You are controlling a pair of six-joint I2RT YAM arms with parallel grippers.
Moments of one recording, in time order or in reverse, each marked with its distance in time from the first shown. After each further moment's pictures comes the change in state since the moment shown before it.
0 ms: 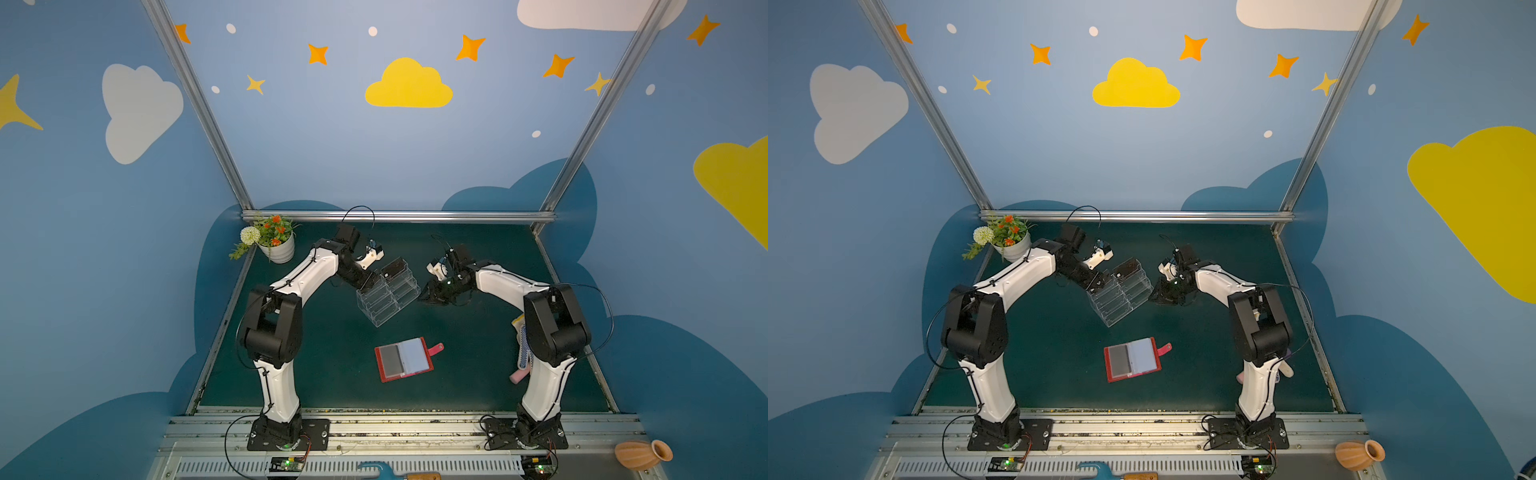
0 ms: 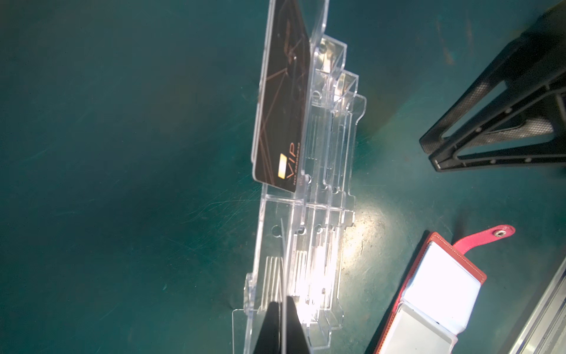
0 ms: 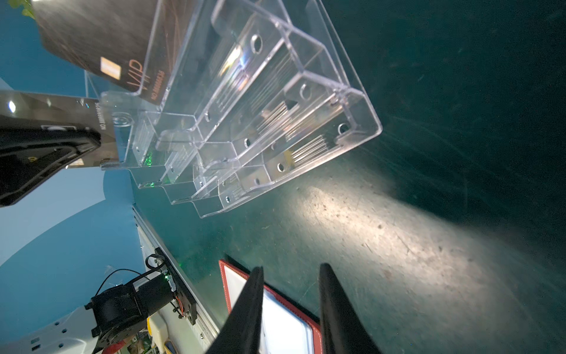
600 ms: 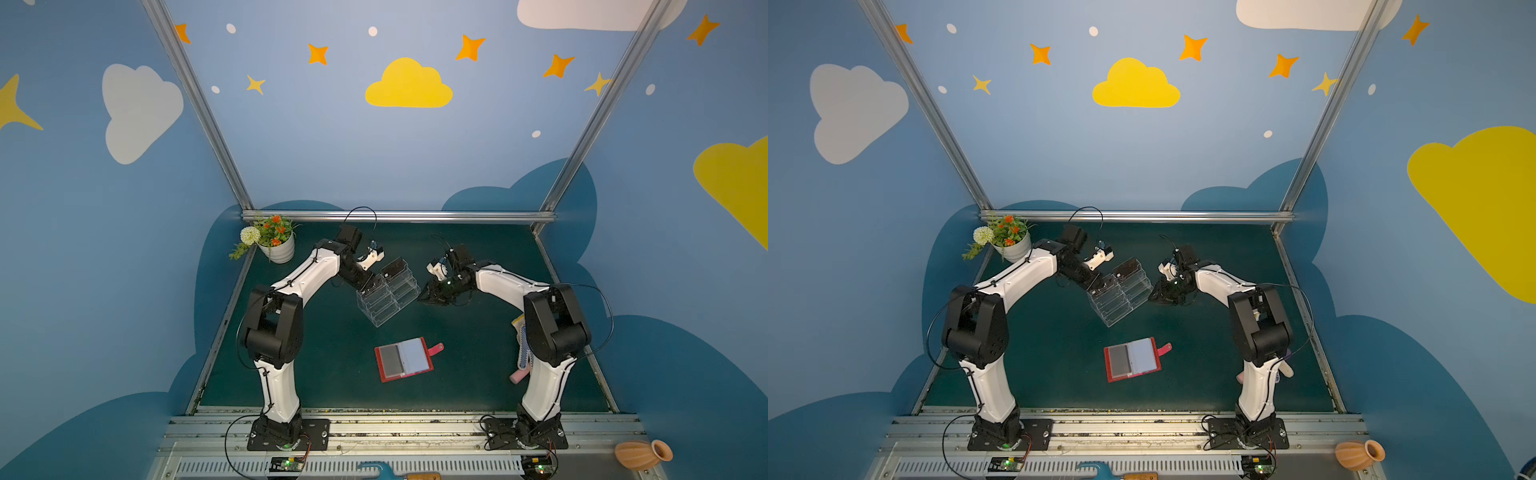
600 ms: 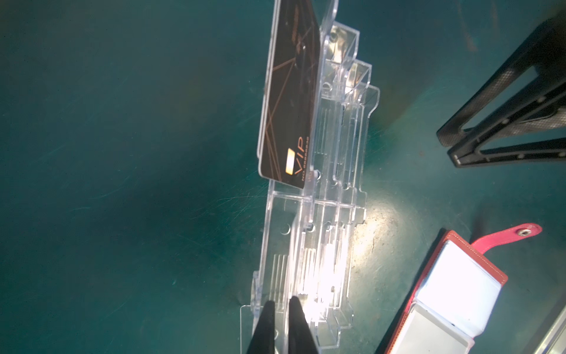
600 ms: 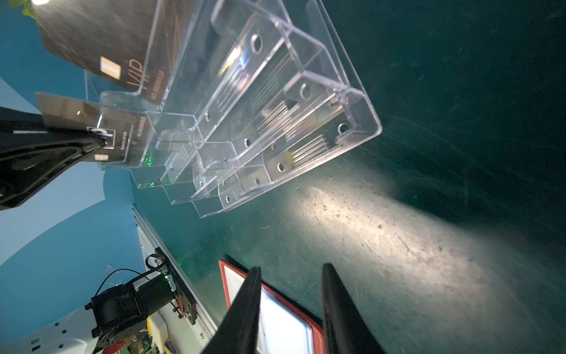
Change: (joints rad) left arm -0.007 0.000 0.000 -0.003 -0.058 0.003; right arm 0.000 0.000 -0.002 0.001 -0.001 0.000
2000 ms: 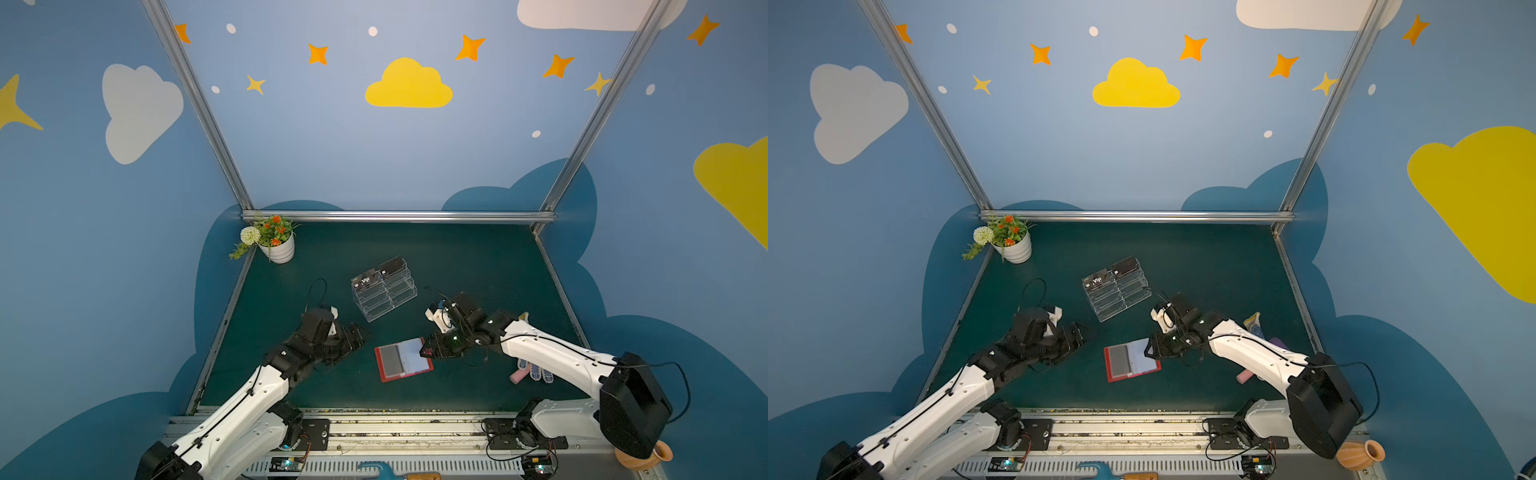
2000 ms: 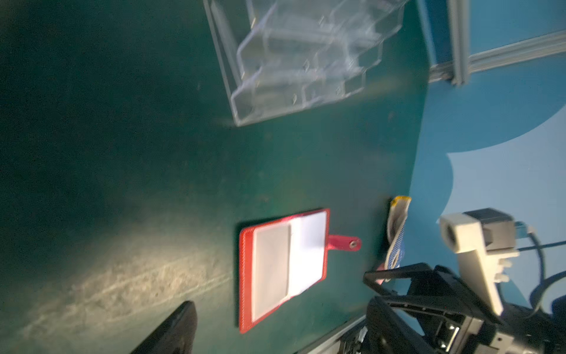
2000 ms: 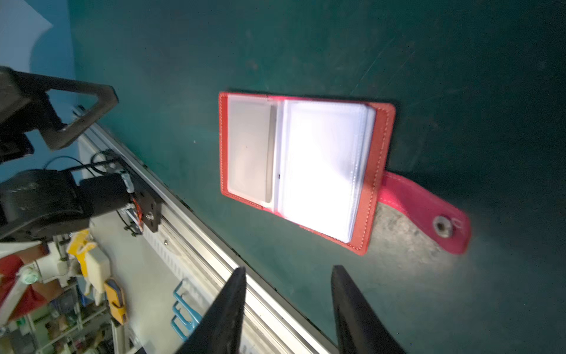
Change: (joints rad) left arm -0.208 -1.054 -1.117 0.472 -0.027 -1.383; right arm 0.345 -0.565 -0.512 -0.010 0.220 0.122
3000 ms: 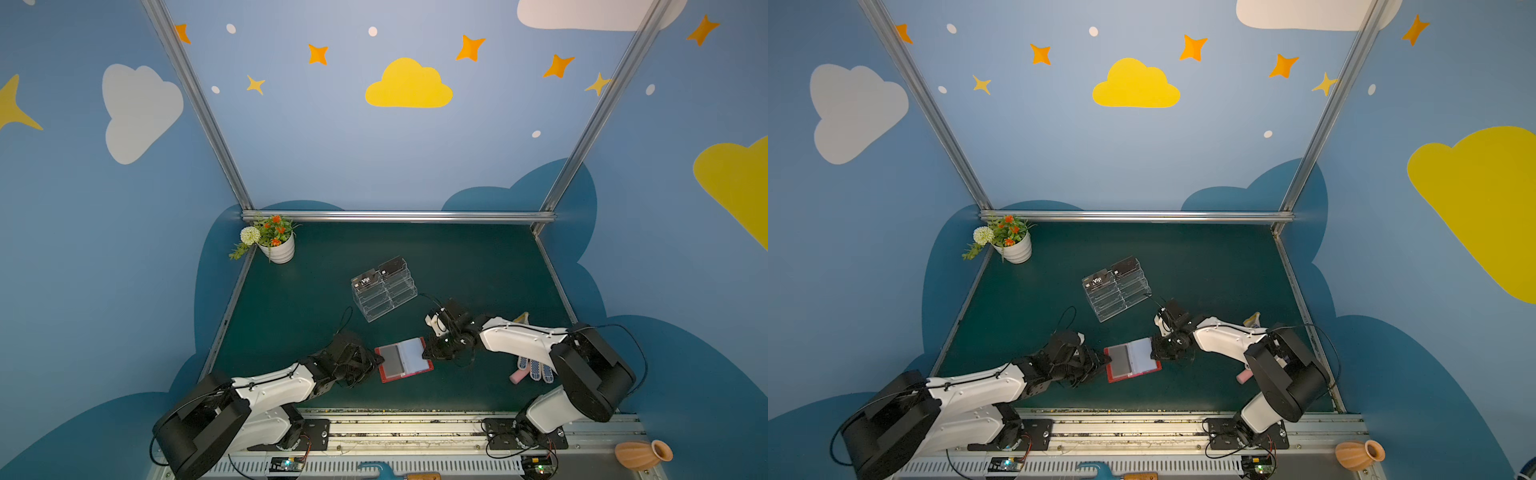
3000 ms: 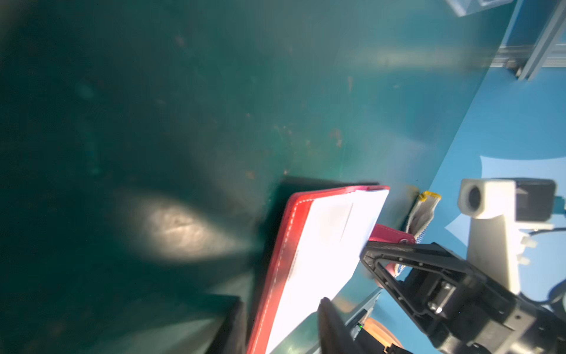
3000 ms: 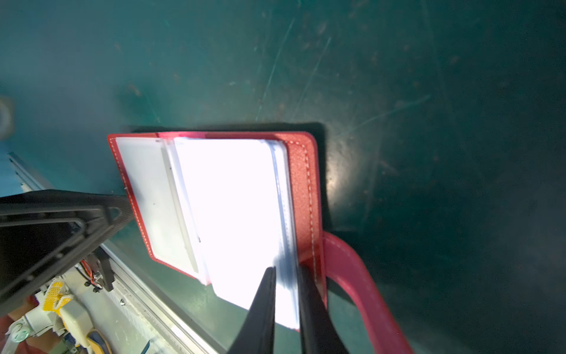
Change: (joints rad) left arm -0.238 0.361 -0.163 0.507 -0.047 -0.349; right arm -0.045 0.201 -0.066 0.189 0.043 0.069
